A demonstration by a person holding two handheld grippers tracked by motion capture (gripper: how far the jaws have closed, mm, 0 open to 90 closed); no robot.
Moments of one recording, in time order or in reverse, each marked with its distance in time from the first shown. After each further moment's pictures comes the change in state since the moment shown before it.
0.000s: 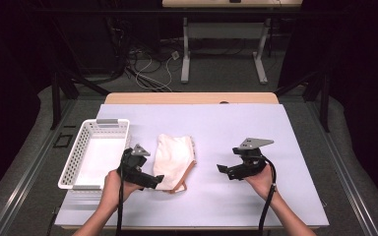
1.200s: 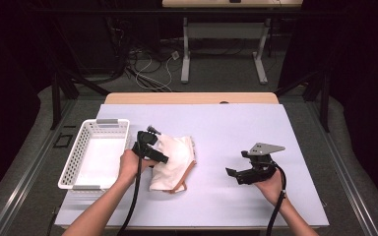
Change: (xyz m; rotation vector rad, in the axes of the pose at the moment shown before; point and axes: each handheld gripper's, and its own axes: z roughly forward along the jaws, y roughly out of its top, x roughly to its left) left arm 0.040 0.047 0.063 0.217 0.019 -0.167; right arm -0.005 -0.015 -0.018 -0.008 -0.030 -0.027
